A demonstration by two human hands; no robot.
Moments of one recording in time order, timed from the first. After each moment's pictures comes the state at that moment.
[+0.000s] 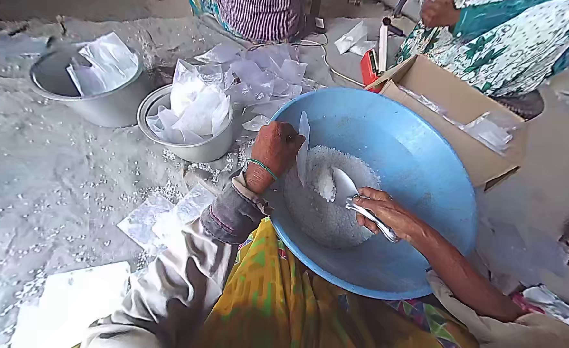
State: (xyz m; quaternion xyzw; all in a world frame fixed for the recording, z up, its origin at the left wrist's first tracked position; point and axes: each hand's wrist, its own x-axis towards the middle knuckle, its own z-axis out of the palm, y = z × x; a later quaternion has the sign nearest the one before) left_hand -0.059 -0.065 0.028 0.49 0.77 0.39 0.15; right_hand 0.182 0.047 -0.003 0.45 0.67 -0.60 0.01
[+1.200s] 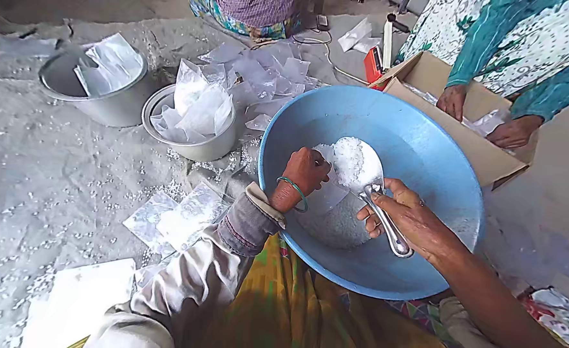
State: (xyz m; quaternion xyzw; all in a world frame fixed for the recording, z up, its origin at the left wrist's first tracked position) left_hand -0.003 -0.067 0.023 0.43 0.72 0.42 0.34; right_hand 0.183 0.002 0.043 0.47 0.64 -0.60 -0.11
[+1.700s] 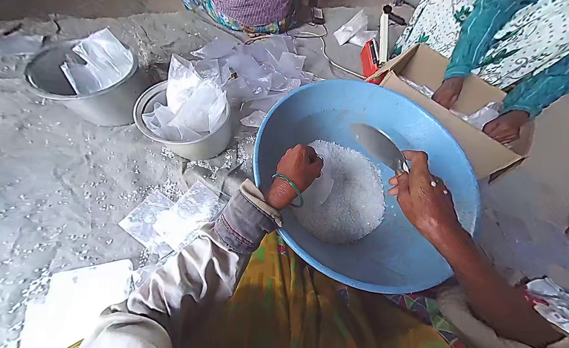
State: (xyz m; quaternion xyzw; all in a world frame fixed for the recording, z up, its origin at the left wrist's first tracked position) left_hand -0.016 -0.050 -0.002 0.46 0.75 0.38 0.29; right_hand 0.192 0.030 0.035 0.50 0.85 -0.15 -0.10
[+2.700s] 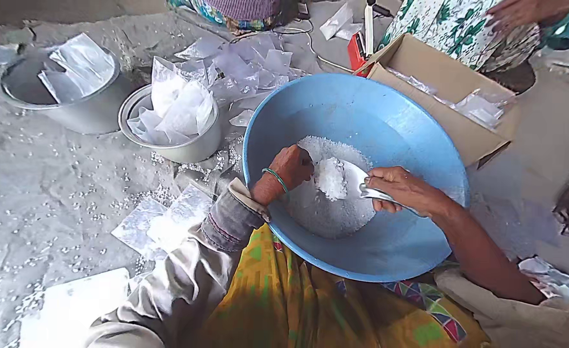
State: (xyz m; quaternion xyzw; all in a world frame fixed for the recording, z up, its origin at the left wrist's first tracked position) left_hand -0.020 -0.048 0.009 0.55 0.72 0.26 0.33; right_hand 0.207 0.065 0.025 0.42 0.77 -0.47 0.04
